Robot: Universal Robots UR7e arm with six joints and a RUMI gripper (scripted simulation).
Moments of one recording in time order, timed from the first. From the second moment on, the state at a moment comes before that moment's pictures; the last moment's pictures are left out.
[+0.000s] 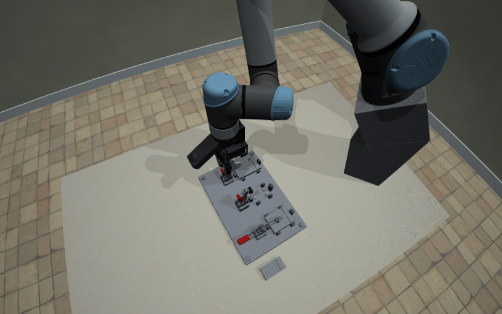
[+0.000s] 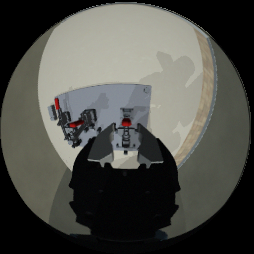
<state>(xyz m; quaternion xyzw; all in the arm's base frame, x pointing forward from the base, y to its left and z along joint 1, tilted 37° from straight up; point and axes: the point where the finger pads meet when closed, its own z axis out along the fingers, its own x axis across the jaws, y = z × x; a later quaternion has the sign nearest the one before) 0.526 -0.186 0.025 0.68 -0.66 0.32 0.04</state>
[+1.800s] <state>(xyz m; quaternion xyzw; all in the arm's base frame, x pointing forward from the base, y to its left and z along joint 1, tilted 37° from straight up) 0.502 -0.153 0.081 0.68 -0.66 0.32 0.04</state>
